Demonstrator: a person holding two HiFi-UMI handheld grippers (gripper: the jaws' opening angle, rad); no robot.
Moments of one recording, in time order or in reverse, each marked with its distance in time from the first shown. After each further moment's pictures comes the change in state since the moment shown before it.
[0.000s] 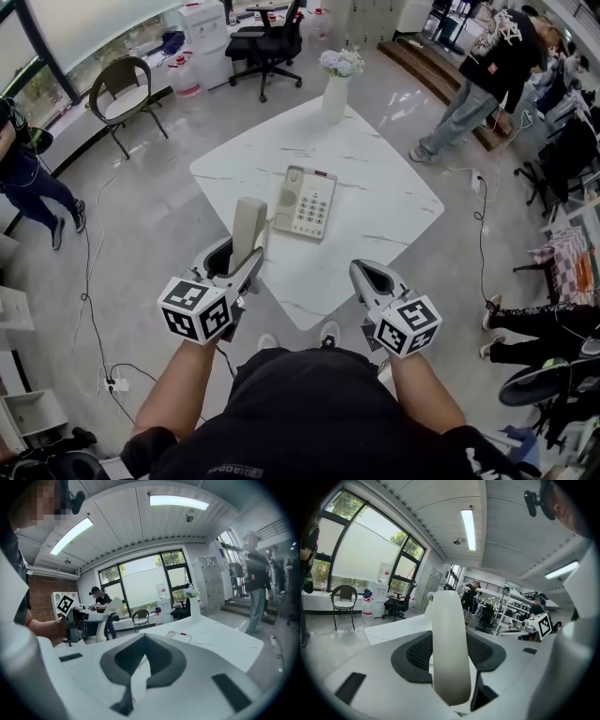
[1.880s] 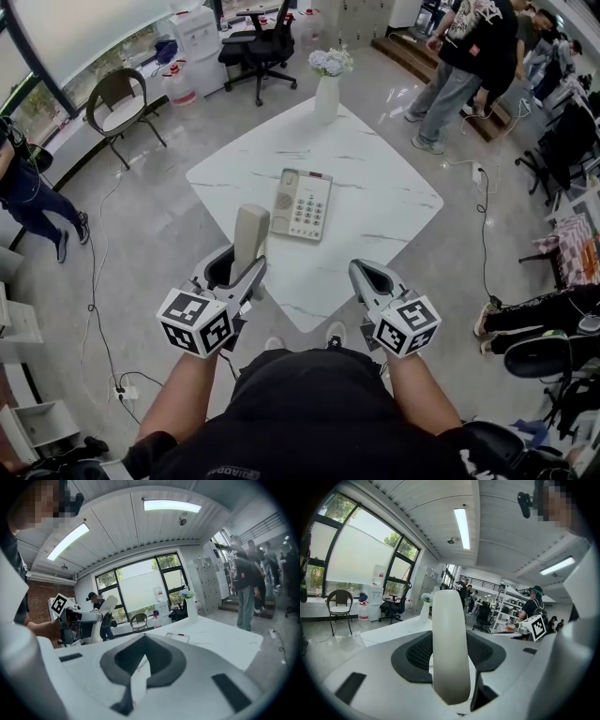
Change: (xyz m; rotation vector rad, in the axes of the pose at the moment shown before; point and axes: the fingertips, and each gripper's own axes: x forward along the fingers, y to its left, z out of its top) left arm 0.000 -0.027 0.010 0.053 0.004 -0.031; right arm -0.007 -0.010 0.000 0.048 -0.053 -0.020
